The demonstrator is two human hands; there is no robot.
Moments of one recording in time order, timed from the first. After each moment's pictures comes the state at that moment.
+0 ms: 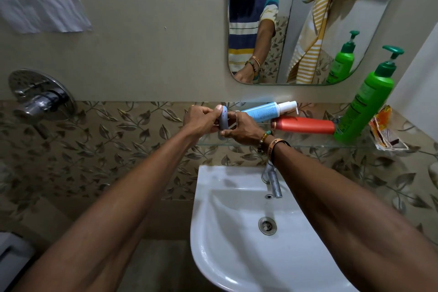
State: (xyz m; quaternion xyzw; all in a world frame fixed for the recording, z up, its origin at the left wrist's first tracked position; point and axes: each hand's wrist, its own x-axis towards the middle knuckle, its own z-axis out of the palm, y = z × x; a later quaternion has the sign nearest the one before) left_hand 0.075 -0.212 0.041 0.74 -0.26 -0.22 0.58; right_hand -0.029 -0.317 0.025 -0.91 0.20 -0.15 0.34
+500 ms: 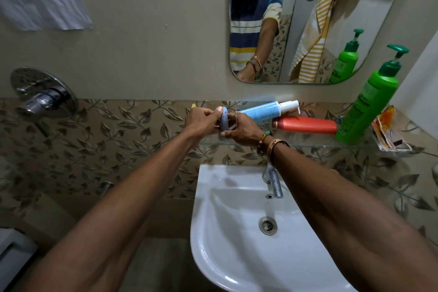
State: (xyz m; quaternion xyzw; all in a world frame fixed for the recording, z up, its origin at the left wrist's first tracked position) left_hand 0.071 -0.210 0.037 0.75 -0.27 -0.21 0.56; right_hand -0.027 -0.316 0.020 -0.91 0.21 -0.14 0.34
